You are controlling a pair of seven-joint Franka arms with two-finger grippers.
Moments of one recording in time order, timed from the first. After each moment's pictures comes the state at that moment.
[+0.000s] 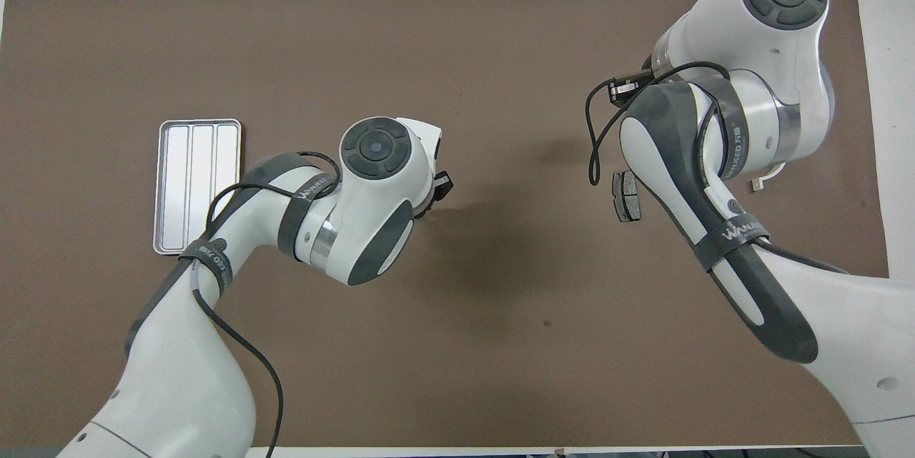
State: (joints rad) left arm -0.57 0.35 -0.02 -1.82 -0.07 2.12 -0.96; right arm 0.17 0.42 0.02 -1.52 -0.04 2.00 0.09
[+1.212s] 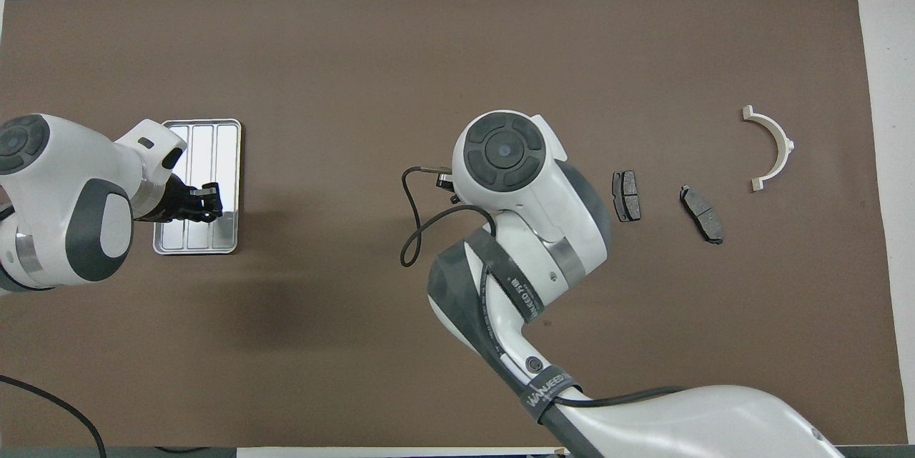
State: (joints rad) left arm -0.02 0.14 -0.02 -2.17 -0.07 2.23 -0.15; right arm 0.58 0.35 0.03 -1.70 -0.04 2.11 0.89
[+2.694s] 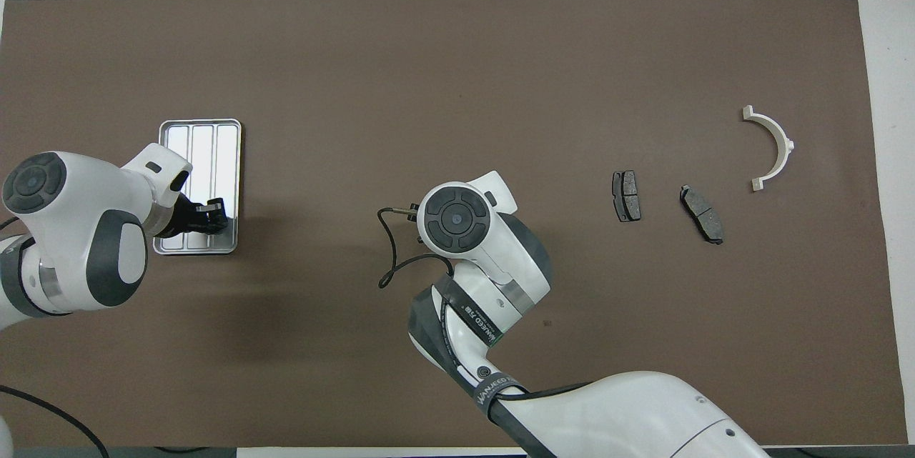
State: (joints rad) left arm 0.00 0.12 -0.03 -2.27 -0.07 2.36 -0.15; right arm 0.65 0.45 0.02 -1.83 -0.04 2.37 0.98
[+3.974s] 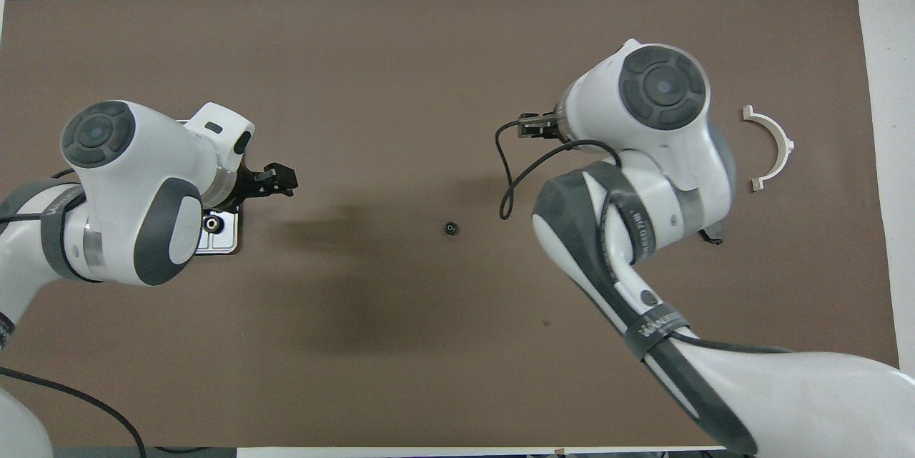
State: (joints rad) left arm -0.22 0.12 -0.04 -2.07 -0.07 2.16 -0.46; right arm 0.33 0.29 0.00 -1.70 -0.04 2.15 0.30
